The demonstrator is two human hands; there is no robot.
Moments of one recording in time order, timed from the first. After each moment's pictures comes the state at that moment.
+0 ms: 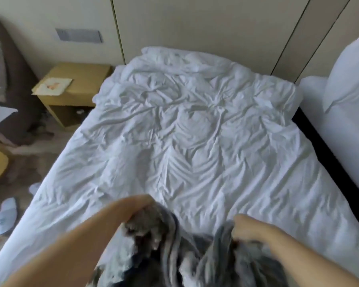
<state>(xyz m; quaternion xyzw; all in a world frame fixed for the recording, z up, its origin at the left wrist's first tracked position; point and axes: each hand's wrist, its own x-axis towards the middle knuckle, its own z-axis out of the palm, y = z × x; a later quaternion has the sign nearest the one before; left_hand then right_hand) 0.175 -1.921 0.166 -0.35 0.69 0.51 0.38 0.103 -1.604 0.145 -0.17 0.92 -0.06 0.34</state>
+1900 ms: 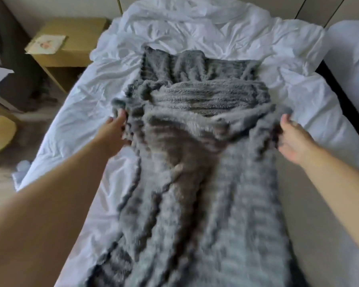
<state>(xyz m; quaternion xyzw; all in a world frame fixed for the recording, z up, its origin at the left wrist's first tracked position) 0.191 -1.958 0.131 -0.40 0.69 0.60 -0.06 0.038 -1.552 0.124 0.16 0.76 -0.61 0.14</state>
